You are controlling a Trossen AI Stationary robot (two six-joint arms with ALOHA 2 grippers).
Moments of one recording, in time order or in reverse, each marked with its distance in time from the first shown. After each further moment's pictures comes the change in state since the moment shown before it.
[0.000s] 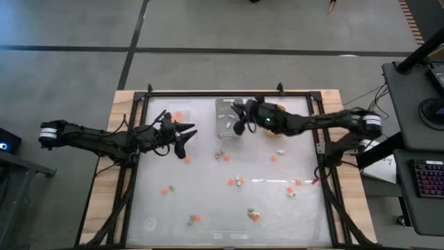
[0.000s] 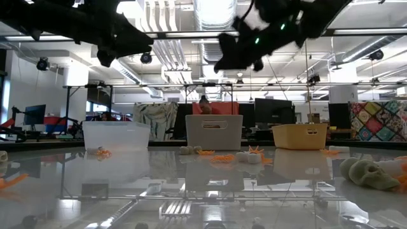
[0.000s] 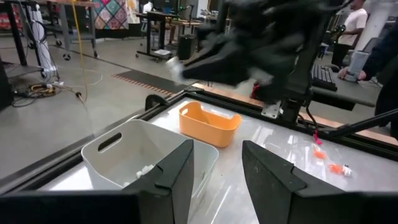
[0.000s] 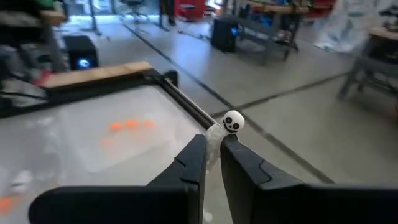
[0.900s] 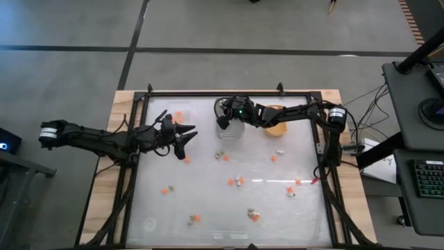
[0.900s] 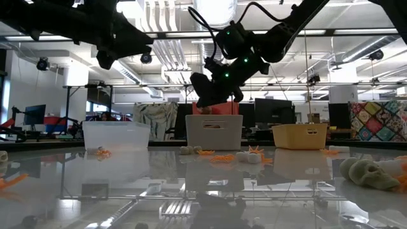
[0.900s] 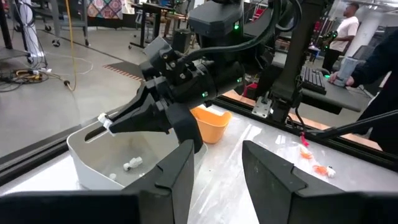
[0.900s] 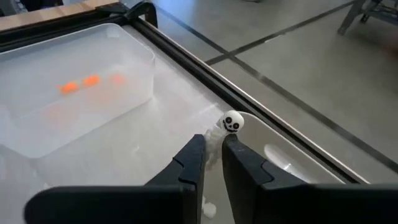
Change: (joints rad) left arm -0.007 0.000 0.000 -0.015 0.021 -0.076; right arm -0.092 0.359 0.279 -0.157 -0.048 0.127
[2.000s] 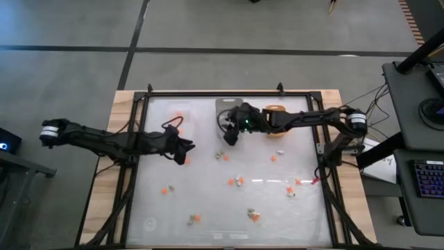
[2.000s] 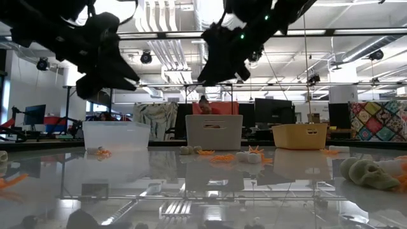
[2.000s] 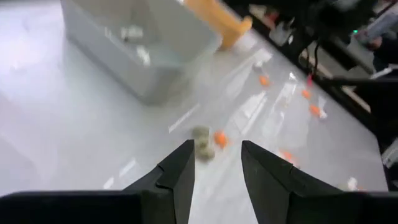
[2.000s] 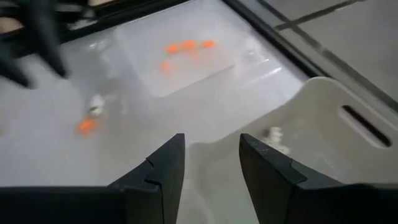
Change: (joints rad) left arm -0.032 0.031 0.000 -0.362 0.104 -0.465; right arm 0.159 -0.227 0.011 -0.380 -0.137 0.093
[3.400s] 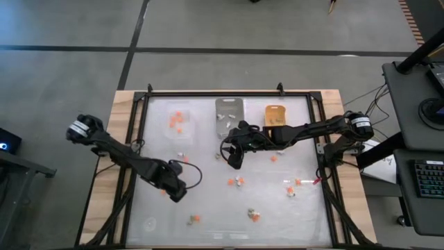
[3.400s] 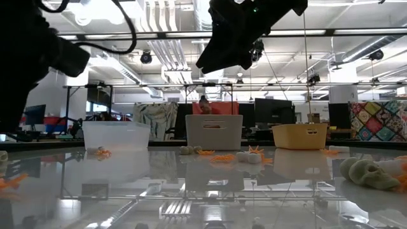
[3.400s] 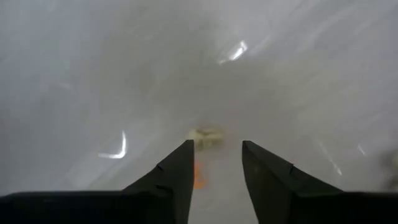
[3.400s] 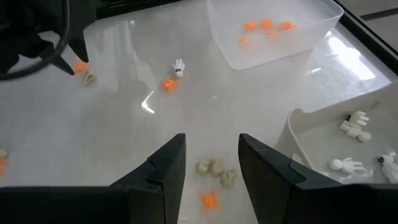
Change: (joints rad) left arm -0.455 0.552 0.471 -0.898 0.277 -0.626; right arm 0.204 -0.035 -0.003 -0.079 0.002 0.026
